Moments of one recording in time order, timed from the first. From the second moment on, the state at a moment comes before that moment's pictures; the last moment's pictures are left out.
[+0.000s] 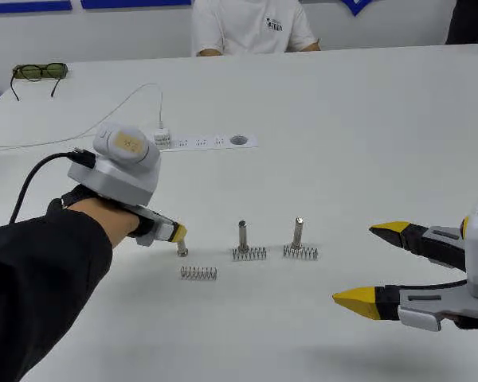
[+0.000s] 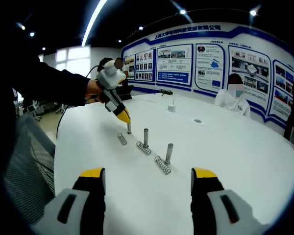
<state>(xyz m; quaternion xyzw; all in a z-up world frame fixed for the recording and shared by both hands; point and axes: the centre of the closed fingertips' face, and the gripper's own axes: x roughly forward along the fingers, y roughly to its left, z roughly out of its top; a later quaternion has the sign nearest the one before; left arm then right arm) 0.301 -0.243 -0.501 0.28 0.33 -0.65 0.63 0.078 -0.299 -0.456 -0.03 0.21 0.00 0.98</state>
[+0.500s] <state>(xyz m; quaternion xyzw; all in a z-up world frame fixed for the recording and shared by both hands) 0.296 -0.241 -0.509 0.32 0.30 -0.66 0.61 0.079 -0.296 -0.455 -0.02 0.21 0.01 0.98</state>
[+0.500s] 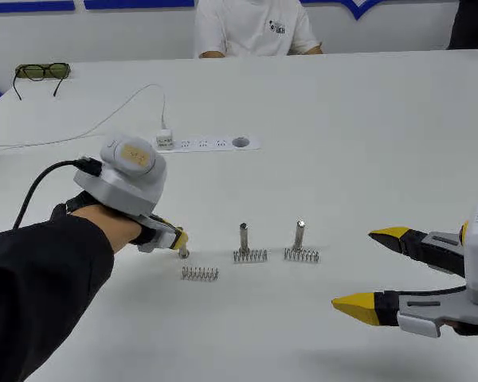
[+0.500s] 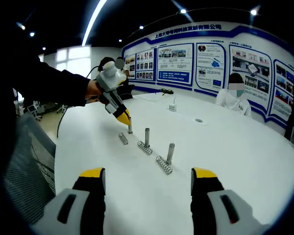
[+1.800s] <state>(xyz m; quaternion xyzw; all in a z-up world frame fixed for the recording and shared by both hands) 0.265 -0.208 -0.515 0.34 0.22 -0.74 0.53 0.079 -0.294 -0.459 -0.02 0.22 0.01 0.98</state>
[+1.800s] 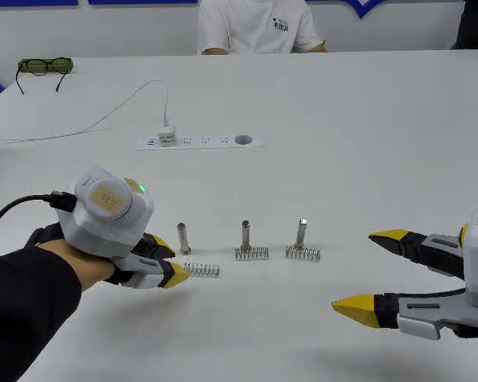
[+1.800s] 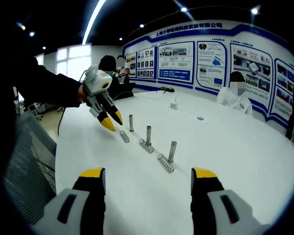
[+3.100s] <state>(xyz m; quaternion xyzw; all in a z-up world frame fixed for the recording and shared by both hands) 0.254 -0.210 -0.542 0.40 0.20 -0.76 0.47 0.076 -0.297 -0.462 -0.02 0.22 0.01 0.97</state>
